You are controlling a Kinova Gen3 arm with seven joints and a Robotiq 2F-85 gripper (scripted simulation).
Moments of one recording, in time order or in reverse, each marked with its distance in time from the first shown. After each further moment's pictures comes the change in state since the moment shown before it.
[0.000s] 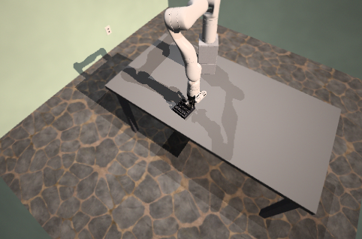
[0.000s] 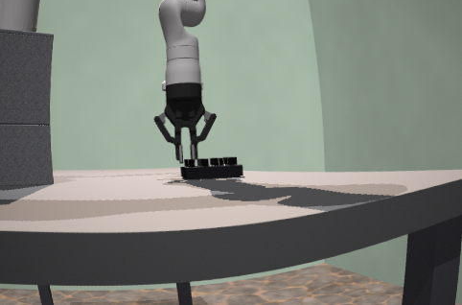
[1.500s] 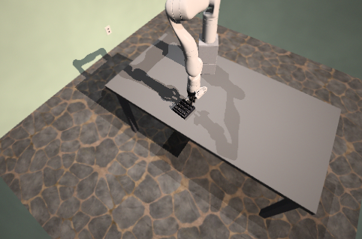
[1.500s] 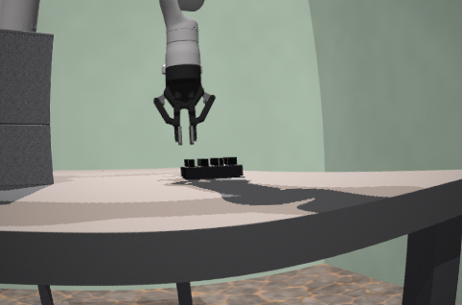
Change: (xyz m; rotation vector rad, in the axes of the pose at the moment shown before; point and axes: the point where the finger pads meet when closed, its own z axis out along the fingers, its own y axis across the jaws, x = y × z) arm 0.000 0.000 -0.038 0.000 0.000 0.000
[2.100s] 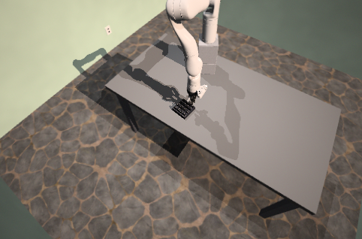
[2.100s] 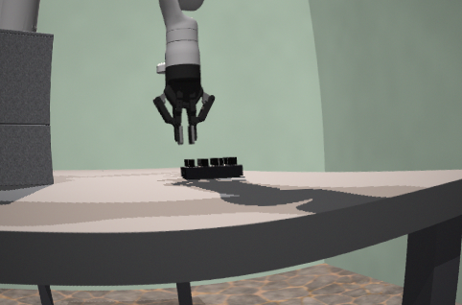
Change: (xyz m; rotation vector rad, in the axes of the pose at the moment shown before) arm 0.000 0.000 -0.001 -0.004 0.004 -0.206
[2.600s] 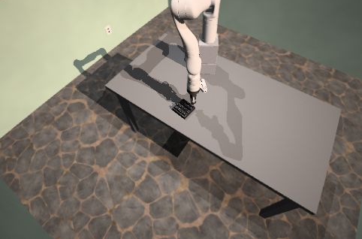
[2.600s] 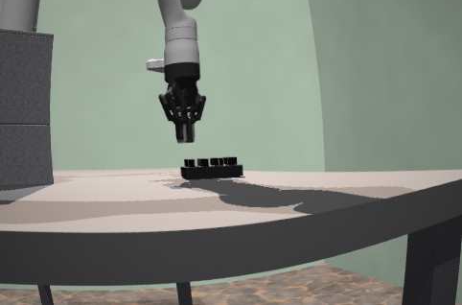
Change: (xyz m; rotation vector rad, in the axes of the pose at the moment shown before) arm -0.001 -0.001 -0.003 -0.014 0.006 -0.620
